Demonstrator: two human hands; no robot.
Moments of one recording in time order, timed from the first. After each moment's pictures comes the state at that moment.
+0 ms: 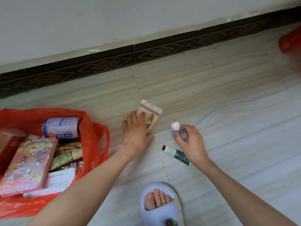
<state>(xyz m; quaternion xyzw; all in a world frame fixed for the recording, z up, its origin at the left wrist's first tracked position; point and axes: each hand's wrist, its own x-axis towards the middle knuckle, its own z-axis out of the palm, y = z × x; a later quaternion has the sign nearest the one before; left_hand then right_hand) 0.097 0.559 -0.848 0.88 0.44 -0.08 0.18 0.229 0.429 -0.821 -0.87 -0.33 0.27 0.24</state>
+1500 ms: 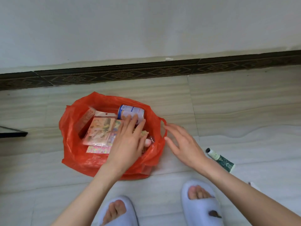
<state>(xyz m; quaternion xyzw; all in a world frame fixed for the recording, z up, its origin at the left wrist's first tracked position) -0.109 0.582 -0.757 0.87 0.45 0.03 0.20 0.078 0.509 -0.765 -0.68 -0.64 0.27 0.22</state>
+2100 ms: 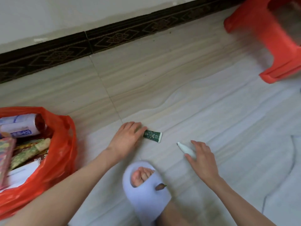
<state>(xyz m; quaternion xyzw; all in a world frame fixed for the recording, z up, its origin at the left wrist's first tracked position) 0.093 0.487 -0.845 0.97 0.10 -0.05 0.20 0.240 0.239 -0.816 -0.92 -0.30 0.22 0.05</state>
